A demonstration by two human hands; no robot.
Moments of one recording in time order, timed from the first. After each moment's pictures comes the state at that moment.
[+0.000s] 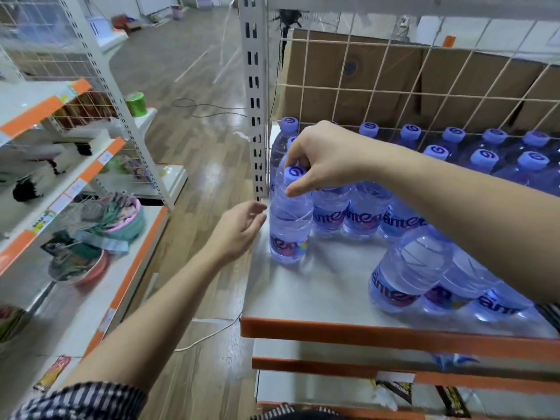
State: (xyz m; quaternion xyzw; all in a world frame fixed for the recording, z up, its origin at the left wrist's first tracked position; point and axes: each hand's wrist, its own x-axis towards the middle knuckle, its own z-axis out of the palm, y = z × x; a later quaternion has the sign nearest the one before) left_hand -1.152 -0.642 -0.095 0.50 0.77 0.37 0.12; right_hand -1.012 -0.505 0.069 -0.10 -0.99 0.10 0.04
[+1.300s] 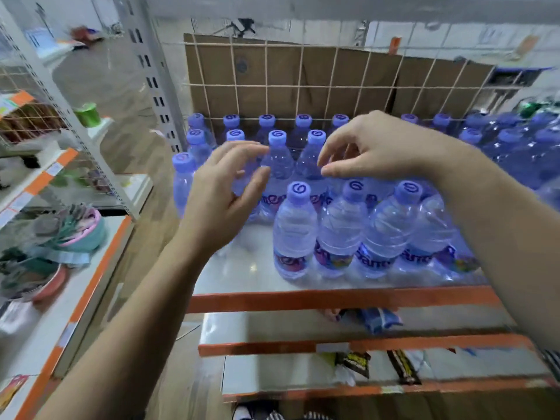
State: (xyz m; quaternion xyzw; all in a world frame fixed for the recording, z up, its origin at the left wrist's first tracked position) left_hand -0.967 -0.619 0.018 0.60 0.63 0.47 -0.09; right_hand -0.789 -0.459 0.104 -0.22 -0.97 0.13 0.05
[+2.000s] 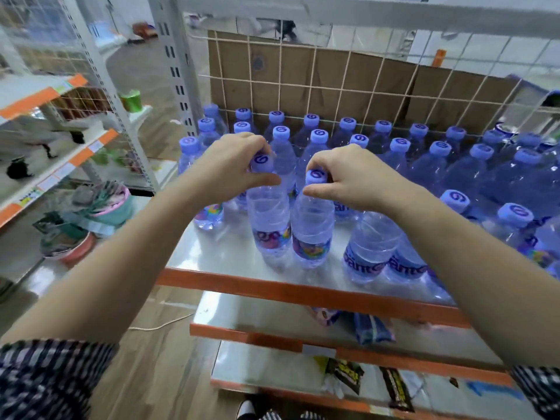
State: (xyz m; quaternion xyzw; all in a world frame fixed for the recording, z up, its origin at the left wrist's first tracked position) left_hand -0.961 -0.592 0.046 0.63 0.74 0.23 -0.07; right_hand -0.785 -0.450 0.052 -0.15 -0.98 0.06 0.12
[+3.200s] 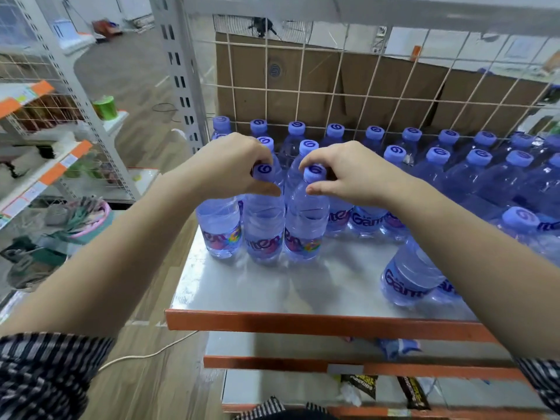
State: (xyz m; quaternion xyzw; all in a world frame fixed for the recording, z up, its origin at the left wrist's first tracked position) left_hand -1.061 -0.569 0.045 0.70 0.70 0.11 -0.07; right_hand -0.870 -0.450 0.052 -0.19 -0.97 0.08 0.11
